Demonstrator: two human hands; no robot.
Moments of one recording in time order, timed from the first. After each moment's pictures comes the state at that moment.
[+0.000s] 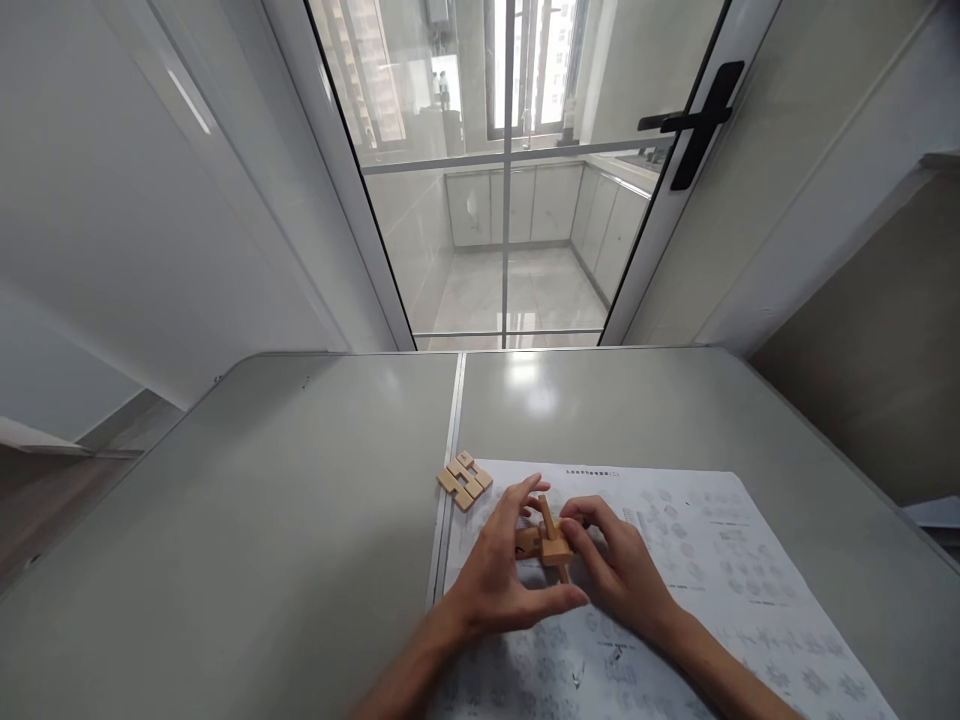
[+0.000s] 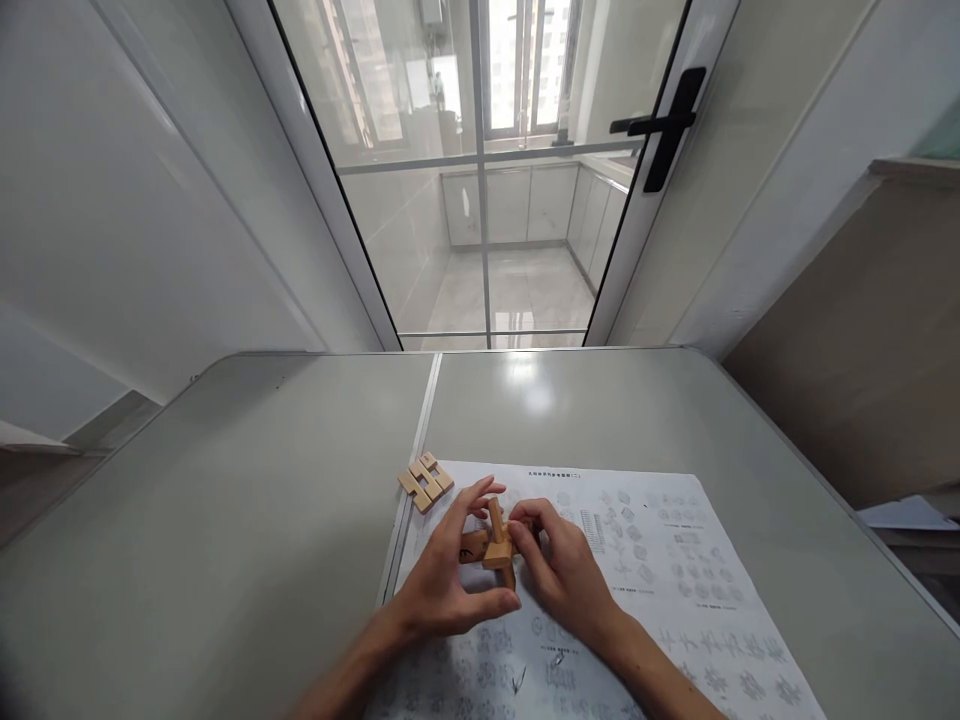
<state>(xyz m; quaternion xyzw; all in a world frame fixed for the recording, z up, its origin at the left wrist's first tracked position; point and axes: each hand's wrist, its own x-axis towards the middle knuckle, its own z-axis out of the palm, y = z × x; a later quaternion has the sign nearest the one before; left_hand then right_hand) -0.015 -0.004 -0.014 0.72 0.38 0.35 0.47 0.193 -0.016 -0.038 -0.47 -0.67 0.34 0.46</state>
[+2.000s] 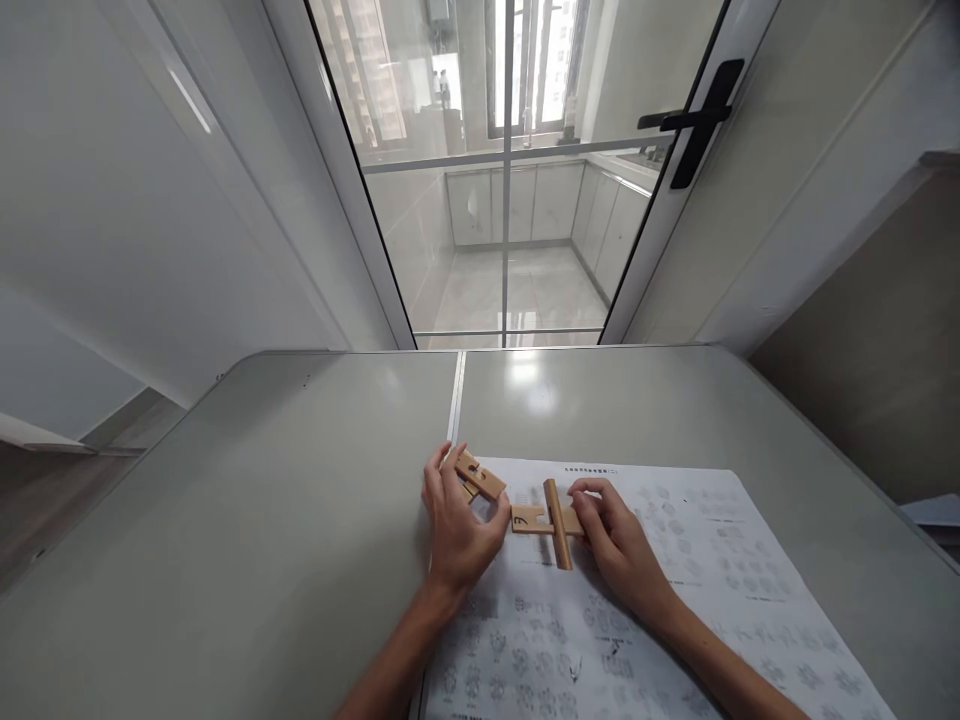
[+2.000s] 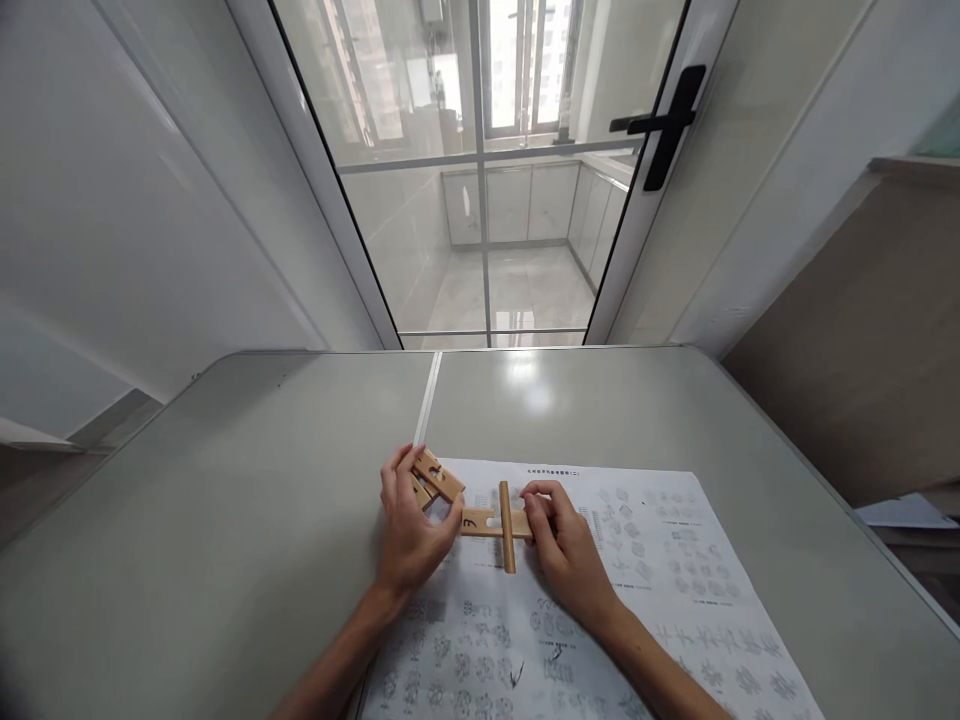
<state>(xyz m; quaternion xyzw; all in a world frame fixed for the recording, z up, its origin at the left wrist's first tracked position) -0.024 0.018 -0.024 0.65 0.61 0.44 0.13 0.194 -0.011 -0.042 -0.54 -0.57 0.42 0.45</state>
